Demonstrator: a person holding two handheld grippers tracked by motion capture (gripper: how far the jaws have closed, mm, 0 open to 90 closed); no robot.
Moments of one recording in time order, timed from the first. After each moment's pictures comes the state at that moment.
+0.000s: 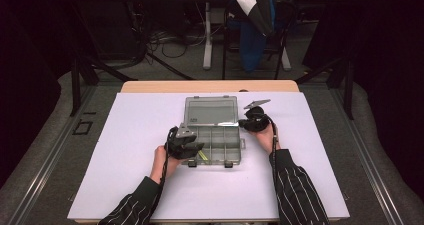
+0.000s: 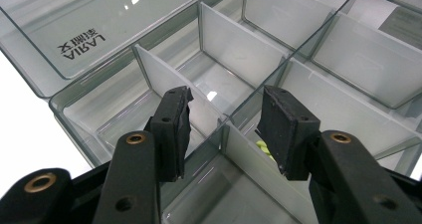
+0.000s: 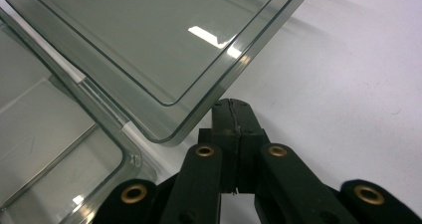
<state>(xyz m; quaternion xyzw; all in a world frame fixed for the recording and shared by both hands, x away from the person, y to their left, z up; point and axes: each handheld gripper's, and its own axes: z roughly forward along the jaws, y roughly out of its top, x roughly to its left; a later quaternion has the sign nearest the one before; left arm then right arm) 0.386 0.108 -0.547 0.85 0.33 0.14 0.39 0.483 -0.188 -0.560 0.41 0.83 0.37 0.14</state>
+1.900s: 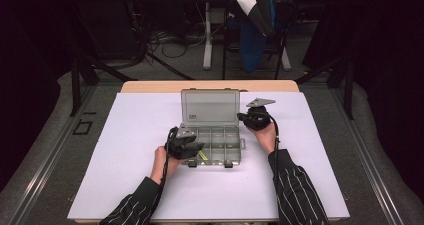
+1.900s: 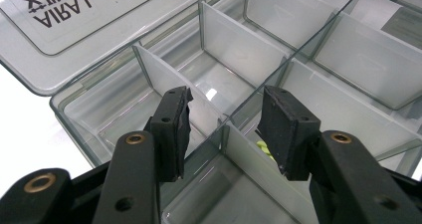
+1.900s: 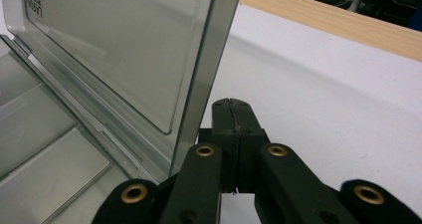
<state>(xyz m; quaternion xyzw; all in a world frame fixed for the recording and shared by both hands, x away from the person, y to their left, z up) 0.385 0.107 -0.547 0.85 0.33 0.14 0.39 0.476 -0.189 -0.548 0.39 0.79 0.44 0.19</state>
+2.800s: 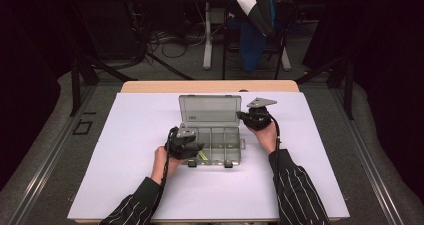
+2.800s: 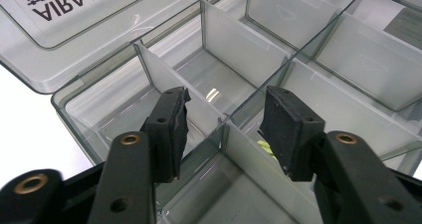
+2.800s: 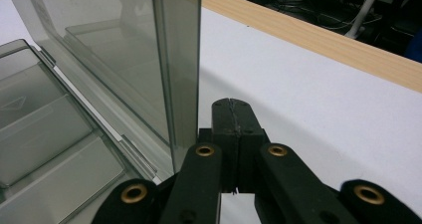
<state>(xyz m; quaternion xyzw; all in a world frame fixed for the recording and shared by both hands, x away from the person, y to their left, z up) 0.385 0.106 -0.546 0.85 0.33 0.15 0.38 0.470 -0.189 -0.540 0.36 0.79 0.46 0.20</state>
